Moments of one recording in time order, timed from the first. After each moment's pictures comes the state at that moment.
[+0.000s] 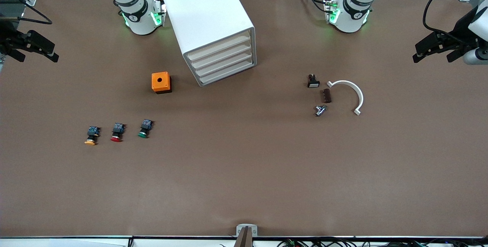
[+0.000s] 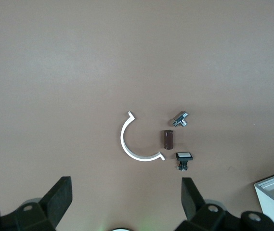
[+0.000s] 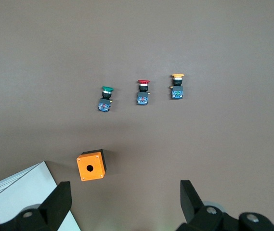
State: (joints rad) left arm -0.02 -0.10 -0.03 -1.63 -0.05 1.53 -0.07; right arm 0.07 -0.14 -0.10 -1.67 0.01 1.54 0.00
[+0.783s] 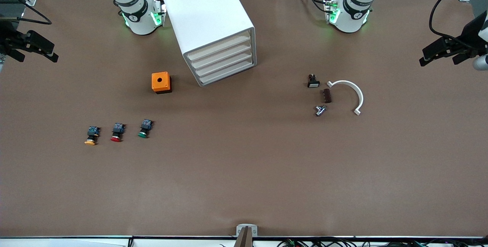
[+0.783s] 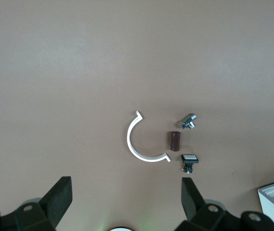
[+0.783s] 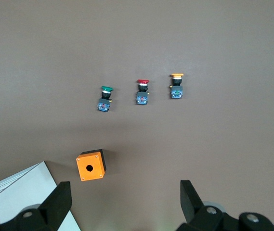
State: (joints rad) left arm 0.03 -0.06 -0.02 -1.62 -0.05 1.53 -0.07; right arm 0.07 -0.14 -0.11 -1.68 0.01 1.54 0.00
